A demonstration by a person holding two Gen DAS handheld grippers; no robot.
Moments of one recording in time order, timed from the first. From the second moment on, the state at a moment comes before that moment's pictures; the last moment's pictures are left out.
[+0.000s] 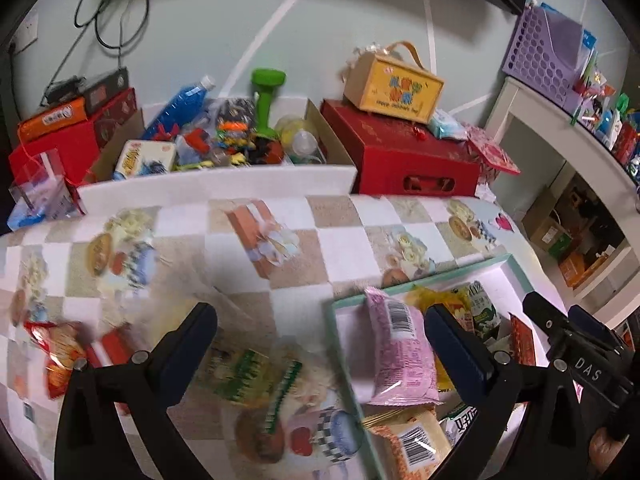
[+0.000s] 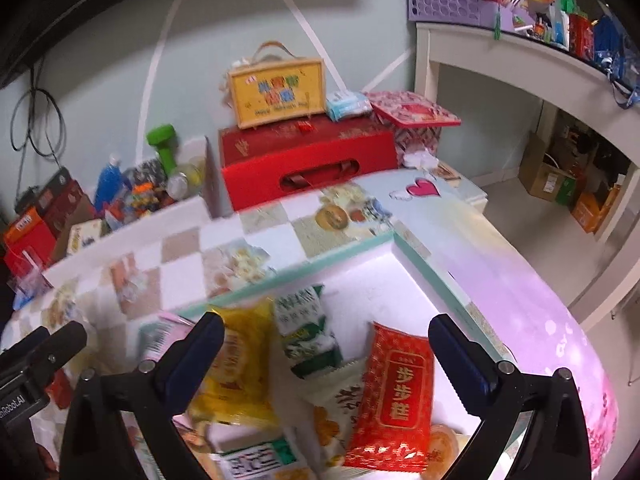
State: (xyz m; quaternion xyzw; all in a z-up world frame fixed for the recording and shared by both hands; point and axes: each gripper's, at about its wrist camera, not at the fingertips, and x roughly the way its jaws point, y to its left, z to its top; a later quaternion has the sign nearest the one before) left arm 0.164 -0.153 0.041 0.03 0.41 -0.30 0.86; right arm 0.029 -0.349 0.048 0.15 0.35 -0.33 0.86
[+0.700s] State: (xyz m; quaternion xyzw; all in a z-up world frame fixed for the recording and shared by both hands) left arm 0.227 -0.005 0.039 -0.02 0.44 -0.19 0.88; right arm 0.105 -0.234 0.069 0.10 0.35 -0.19 0.91
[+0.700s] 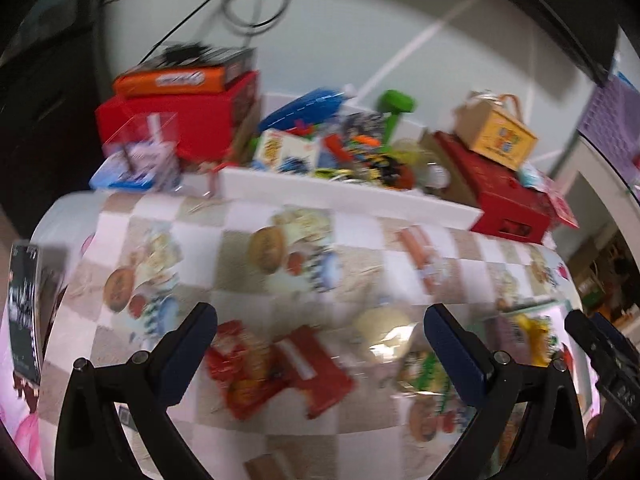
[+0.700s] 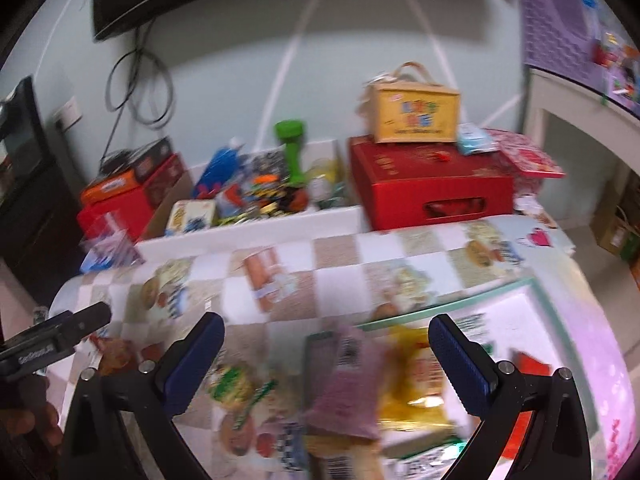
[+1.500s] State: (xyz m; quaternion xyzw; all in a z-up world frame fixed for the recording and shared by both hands) left arm 0.240 0.022 -0.056 -0.05 0.49 -0.17 0.86; right arm 0.165 -0.155 -0.037 0.03 0.45 -0.10 0.89
